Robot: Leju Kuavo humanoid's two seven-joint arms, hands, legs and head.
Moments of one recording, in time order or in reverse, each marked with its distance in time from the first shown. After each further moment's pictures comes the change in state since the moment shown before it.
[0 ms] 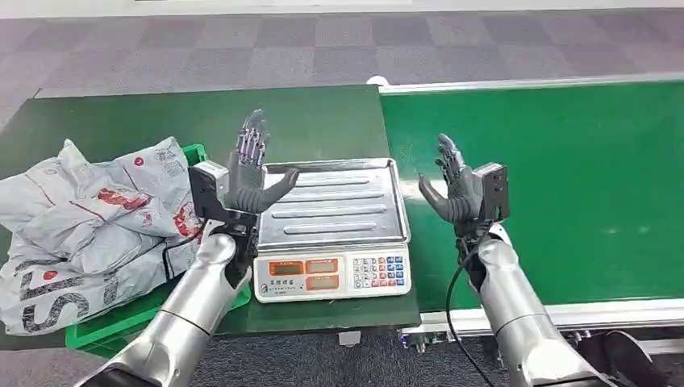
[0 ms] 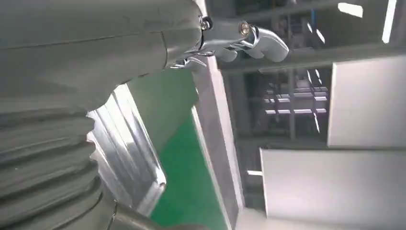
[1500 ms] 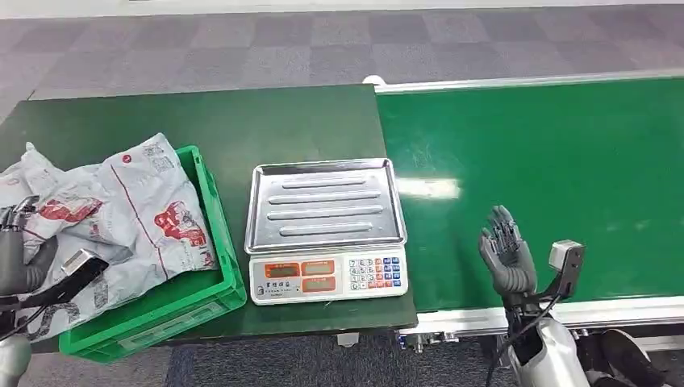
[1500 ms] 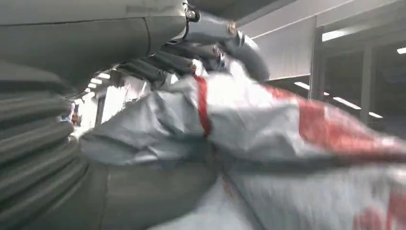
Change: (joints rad) left arm 0.618 0.587 0.589 -0.523 -1.188 0.359 0.451; right arm 0.372 -0.104 -0.290 -0.227 -0.198 0.238 0.105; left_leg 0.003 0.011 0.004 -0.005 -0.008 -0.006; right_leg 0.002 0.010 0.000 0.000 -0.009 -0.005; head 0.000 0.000
